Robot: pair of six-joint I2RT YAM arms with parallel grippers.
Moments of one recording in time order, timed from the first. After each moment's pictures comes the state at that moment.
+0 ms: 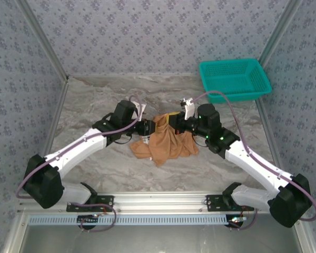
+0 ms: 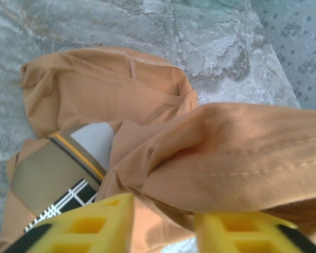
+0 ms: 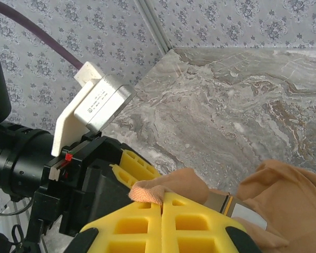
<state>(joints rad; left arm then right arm) -0.66 1.35 1.00 -0.33 0.31 -0.49 0.64 1.11 0.86 -0.02 -0.29 0.38</state>
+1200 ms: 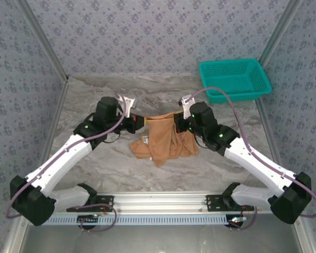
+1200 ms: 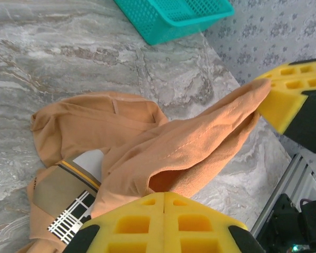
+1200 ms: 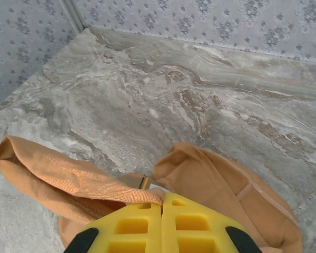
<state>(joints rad) -0.58 1.17 1.01 -0.38 0.41 -0.38 0.71 1.14 1.01 -0.34 0.10 0.23</state>
